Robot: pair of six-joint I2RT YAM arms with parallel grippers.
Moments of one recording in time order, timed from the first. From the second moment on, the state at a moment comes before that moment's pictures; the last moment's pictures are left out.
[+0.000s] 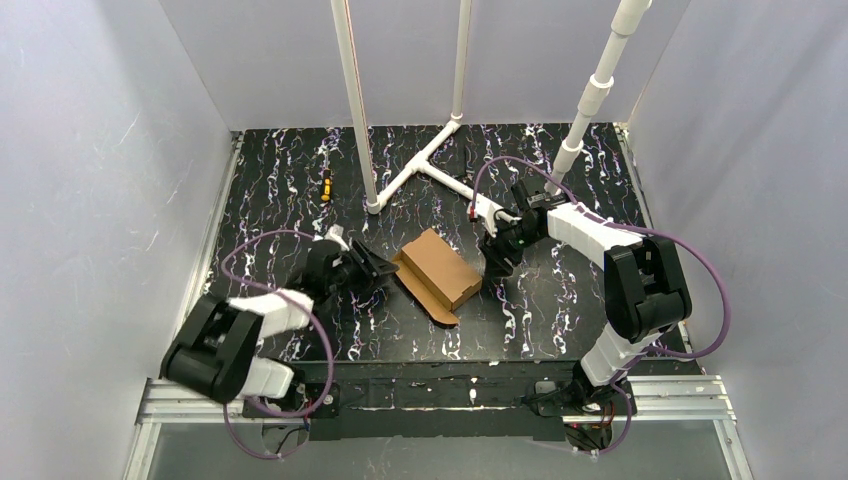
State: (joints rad) left arm -0.39 1.40 0.38 0.45 0.31 -1.11; right arm 0.37 1.67 1.10 -0.69 -0.67 -0.74
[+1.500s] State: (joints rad) left arm -1.35 1.30 0.39 0.40 -0.33 0.32; right arm 0.36 1.36 0.87 -0.85 -0.88 -1.44
